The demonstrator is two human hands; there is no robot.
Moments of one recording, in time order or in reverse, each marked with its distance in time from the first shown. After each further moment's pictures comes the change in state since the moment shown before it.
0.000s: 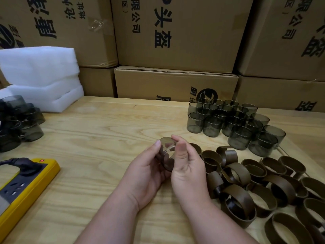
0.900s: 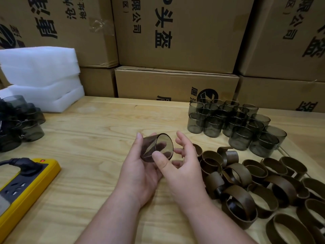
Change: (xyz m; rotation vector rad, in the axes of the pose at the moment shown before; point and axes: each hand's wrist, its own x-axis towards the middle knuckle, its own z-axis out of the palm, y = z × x) left_hand 0.005 0.004 -0.002 -0.224 0.186 0.052; right_hand -0.004 -0.007 0.001 -0.131 -0.119 0.062
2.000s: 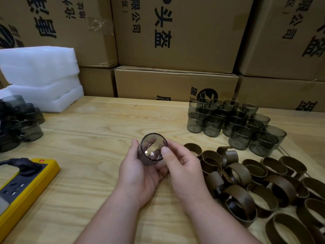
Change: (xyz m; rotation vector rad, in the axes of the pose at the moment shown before) left_hand 0.007 -0.003 -0.007 0.014 -0.020 -0.043; right_hand 0.009 0.006 0.002 0.303 -0.062 0.037
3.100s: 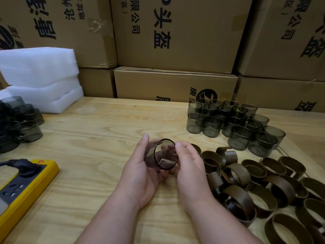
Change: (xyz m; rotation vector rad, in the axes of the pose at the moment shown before) left_hand -0.006 -0.002 0.003 0.164 -0.065 0.045; right_hand 0.004 -0.002 -0.003 0.172 0.096 0.051
